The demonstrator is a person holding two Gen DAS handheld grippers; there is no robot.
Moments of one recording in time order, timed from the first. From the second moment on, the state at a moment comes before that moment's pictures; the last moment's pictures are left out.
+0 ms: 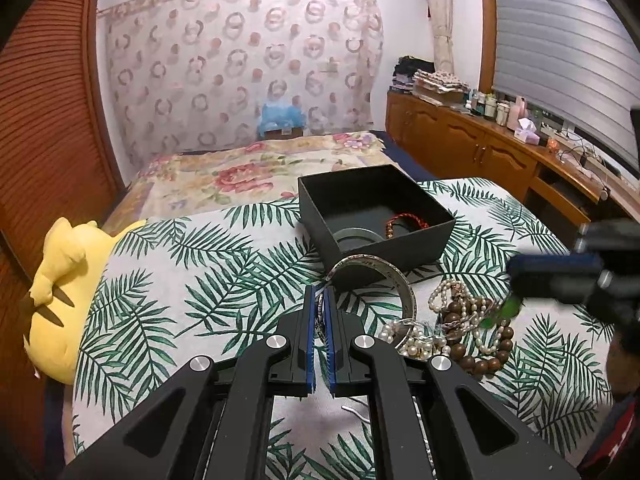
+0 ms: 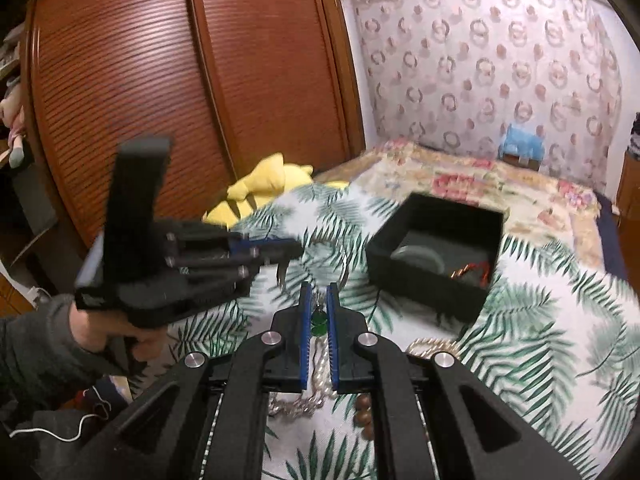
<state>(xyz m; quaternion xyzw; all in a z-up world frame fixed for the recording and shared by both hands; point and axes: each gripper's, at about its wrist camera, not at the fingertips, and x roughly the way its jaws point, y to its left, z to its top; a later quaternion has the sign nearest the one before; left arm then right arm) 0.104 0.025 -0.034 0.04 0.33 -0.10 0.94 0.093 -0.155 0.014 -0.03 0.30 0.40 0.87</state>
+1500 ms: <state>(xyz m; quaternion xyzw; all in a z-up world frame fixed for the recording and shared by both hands) 0.212 -0.012 -0.033 0.07 0.34 -0.13 0.93 0.261 -0.184 0.005 -0.04 0.35 0.27 0.89</state>
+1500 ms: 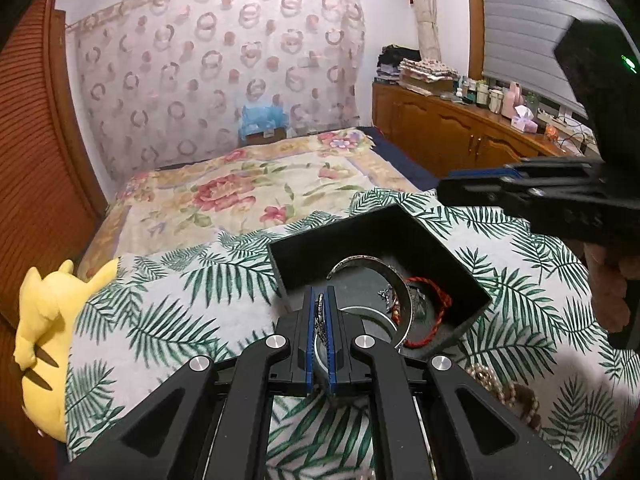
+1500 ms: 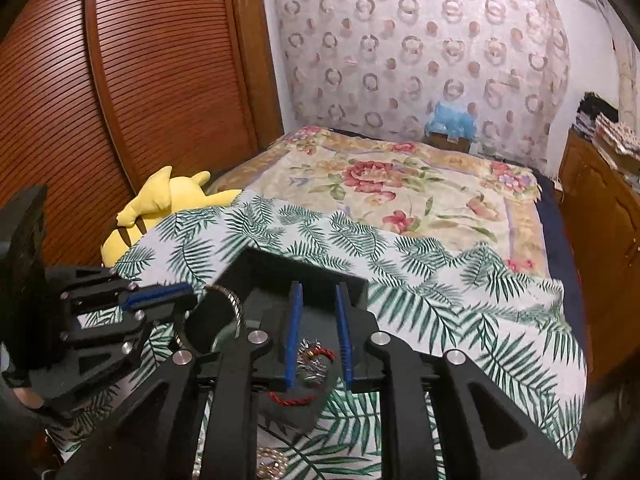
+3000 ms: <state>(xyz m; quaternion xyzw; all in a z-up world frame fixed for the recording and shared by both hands) 0.083 -0.003 -0.062 0.03 0.36 -0.17 0.91 0.118 -0.225 -0.075 -0.04 0.41 0.28 0.87</state>
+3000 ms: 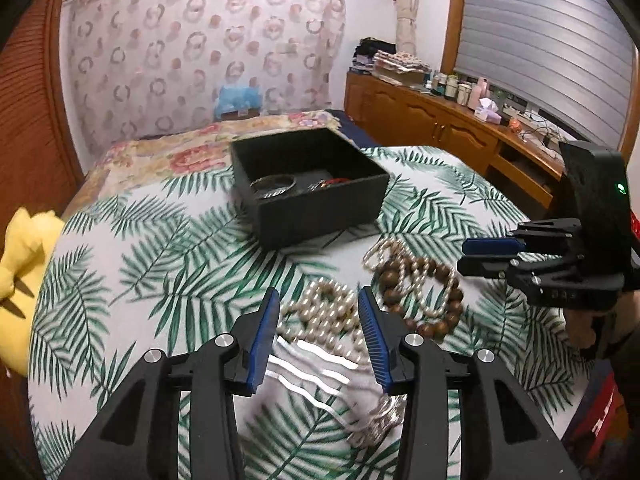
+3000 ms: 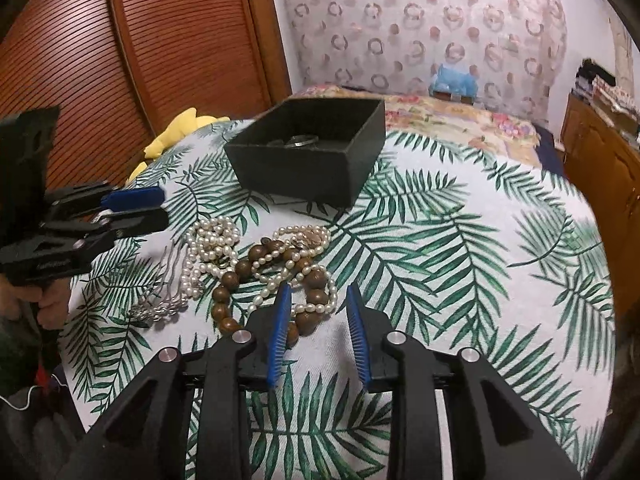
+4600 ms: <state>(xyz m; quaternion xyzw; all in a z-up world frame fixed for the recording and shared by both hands) 0.113 0.017 -0.090 0.01 0.42 -0.16 0.89 0.113 -0.223 -0.039 -0.01 0.37 0.30 0.88</state>
